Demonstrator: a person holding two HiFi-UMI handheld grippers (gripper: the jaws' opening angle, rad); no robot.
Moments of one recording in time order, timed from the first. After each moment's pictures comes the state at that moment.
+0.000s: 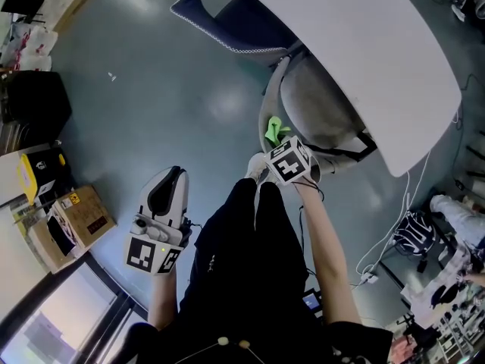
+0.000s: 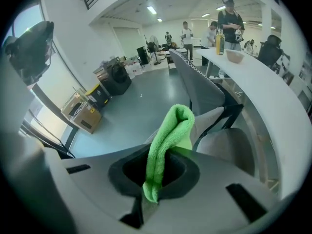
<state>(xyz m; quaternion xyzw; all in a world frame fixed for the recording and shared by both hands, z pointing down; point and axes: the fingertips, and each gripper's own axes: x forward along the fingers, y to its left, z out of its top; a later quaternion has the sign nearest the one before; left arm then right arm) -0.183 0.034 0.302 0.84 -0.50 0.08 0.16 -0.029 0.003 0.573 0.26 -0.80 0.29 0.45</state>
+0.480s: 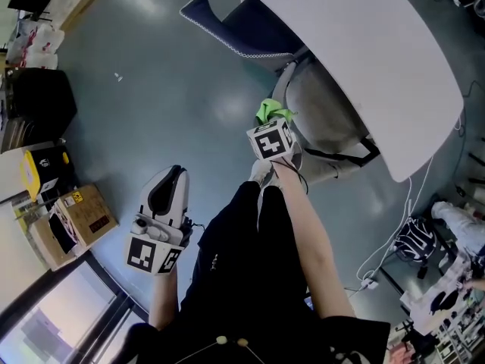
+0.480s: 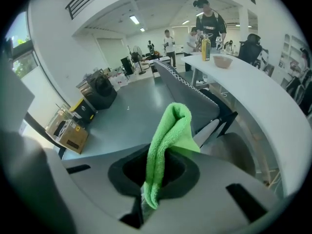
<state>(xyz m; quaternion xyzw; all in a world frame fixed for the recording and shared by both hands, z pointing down) -0.193 0.030 0.288 0.84 -0.52 0.08 0.15 -0.071 -0.069 0.569 0.36 -0.79 0.30 0.41</state>
